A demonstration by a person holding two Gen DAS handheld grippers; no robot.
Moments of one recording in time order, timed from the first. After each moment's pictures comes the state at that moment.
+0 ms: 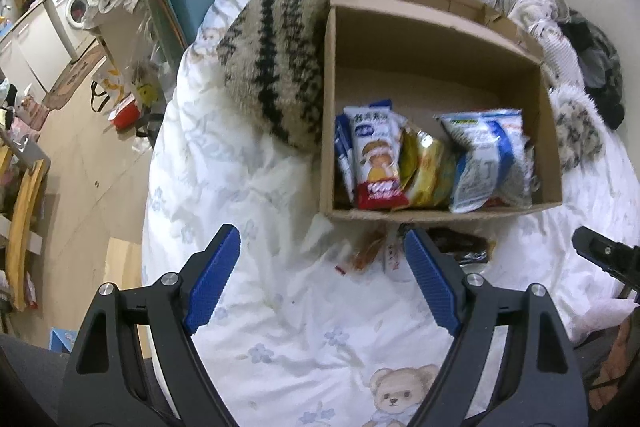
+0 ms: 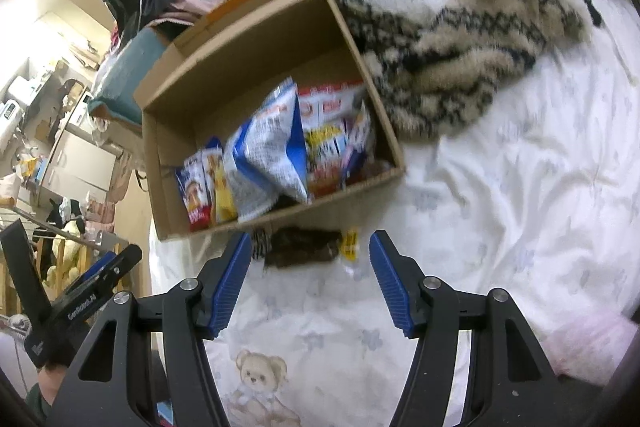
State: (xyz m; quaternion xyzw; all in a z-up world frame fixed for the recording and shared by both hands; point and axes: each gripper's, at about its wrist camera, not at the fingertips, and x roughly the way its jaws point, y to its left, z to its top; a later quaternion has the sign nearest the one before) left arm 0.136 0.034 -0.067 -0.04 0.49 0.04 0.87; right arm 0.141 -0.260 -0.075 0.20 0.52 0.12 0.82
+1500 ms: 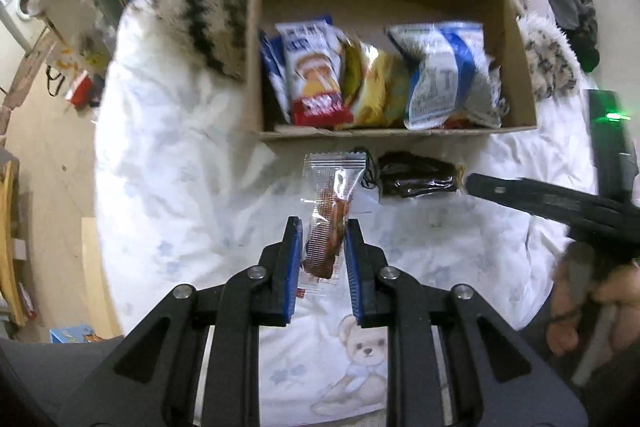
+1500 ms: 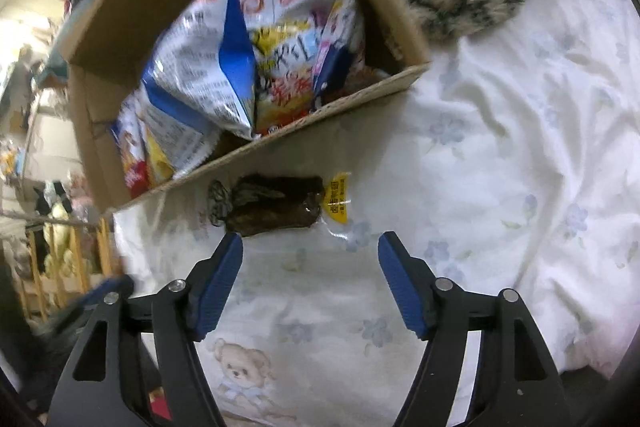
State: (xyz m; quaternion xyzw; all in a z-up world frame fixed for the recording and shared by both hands) left arm 0.119 0.006 -0.087 -0.04 0.57 -0.04 0.82; right arm 0.174 -0.235 -0.151 0.19 0.63 0.10 0.75
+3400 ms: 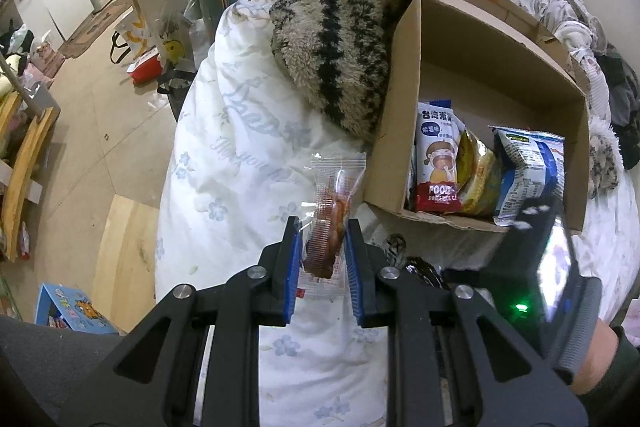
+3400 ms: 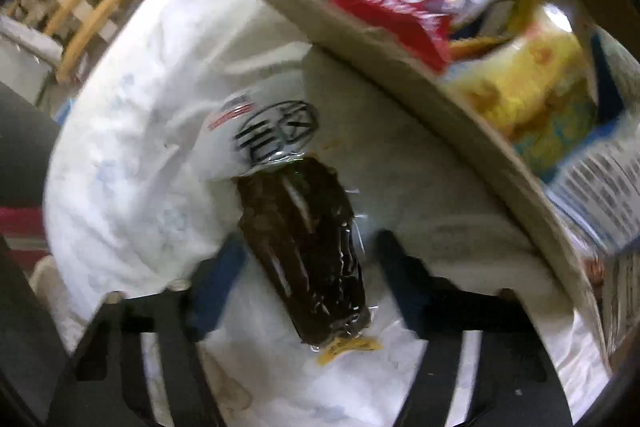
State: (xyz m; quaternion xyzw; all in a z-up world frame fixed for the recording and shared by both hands) left arm 0.138 0.082 -0.080 -0.11 0.52 0.08 0.84; right arm 0.179 -0.066 -0.183 -0.22 0.61 0.35 0.67
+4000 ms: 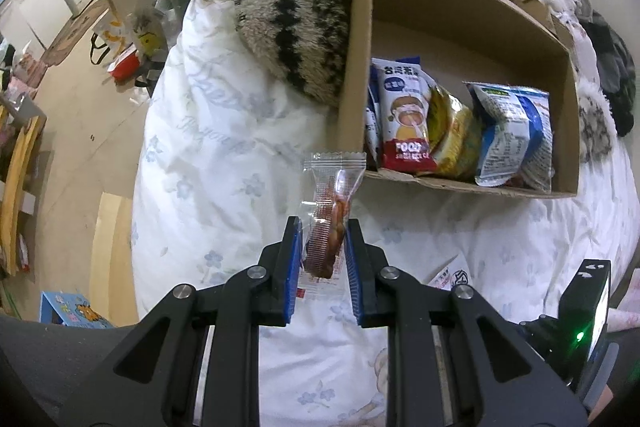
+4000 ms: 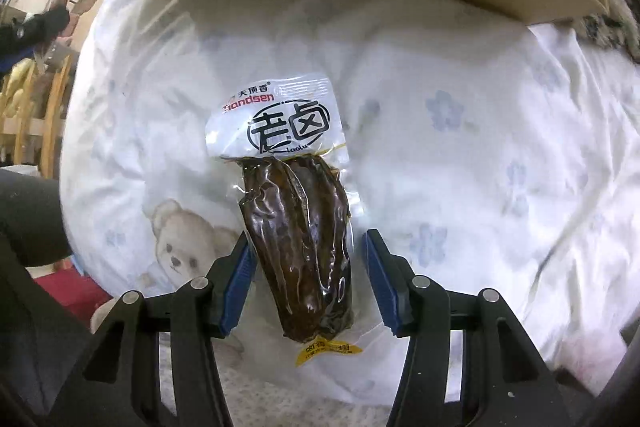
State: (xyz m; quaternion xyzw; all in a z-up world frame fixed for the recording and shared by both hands) left arm 0.136 0.049 -0.093 -0.09 0.55 0.05 0.83; right arm 0.122 -0.185 -0.175 -0.05 0.70 0.18 0.69
